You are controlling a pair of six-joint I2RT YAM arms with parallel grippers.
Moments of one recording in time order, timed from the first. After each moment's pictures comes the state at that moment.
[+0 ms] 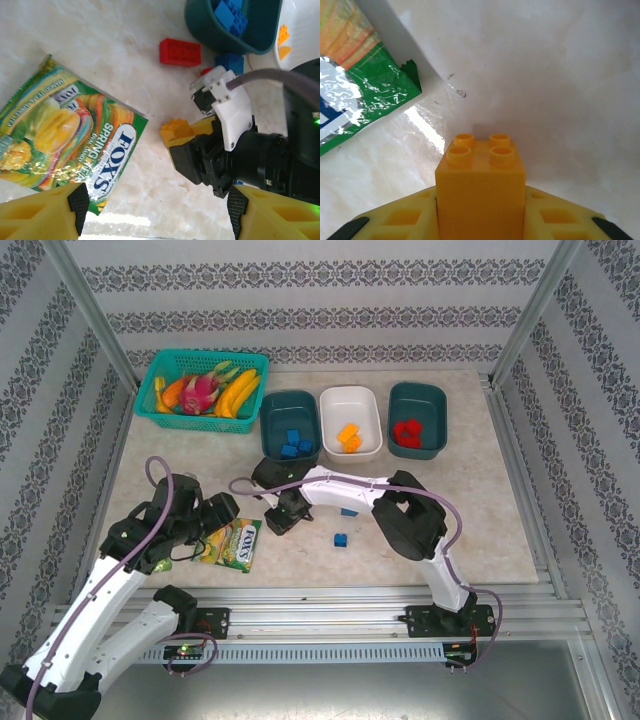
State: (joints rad) left arm -0.40 0.74 0.85 -0.99 0.04 -0.91; right arm 0.95 2.12 1.61 -0.81 -0.12 0.18
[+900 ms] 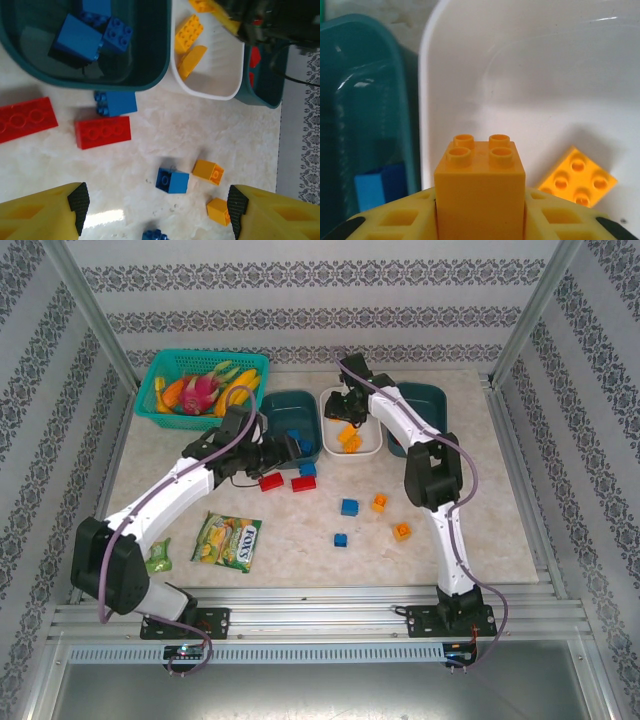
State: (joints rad) left arm -0.42 1.47 1.19 -0.52 0.27 -0.81; right arm 0.36 2.43 2.24 -0.84 -0.17 0.50
